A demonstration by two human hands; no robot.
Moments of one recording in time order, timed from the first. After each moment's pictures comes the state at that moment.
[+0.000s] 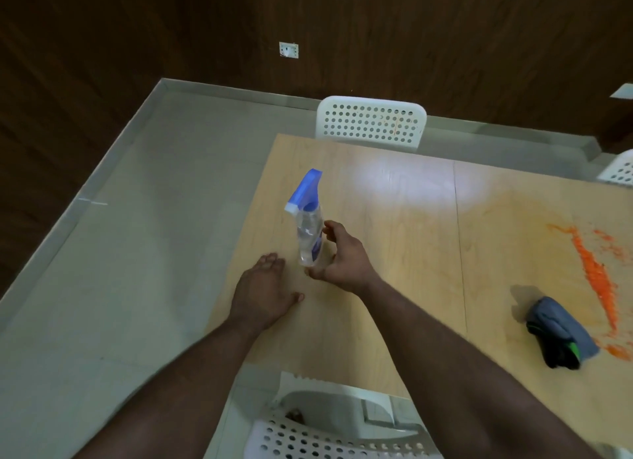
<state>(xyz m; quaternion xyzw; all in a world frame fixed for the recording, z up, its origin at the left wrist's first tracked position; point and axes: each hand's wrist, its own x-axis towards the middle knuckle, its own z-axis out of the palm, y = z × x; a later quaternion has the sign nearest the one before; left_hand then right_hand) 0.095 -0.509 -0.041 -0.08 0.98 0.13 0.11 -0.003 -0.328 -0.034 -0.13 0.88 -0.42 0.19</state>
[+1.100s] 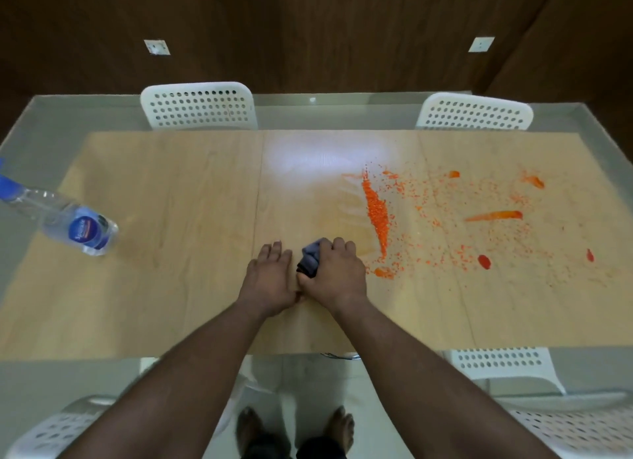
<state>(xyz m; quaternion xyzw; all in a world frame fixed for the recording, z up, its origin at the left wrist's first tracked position) 0.068 -0.060 -0.031 0.04 0.97 0.08 0.21 0.064 0.094 -0.017 -0.02 0.99 -0.11 0.10</state>
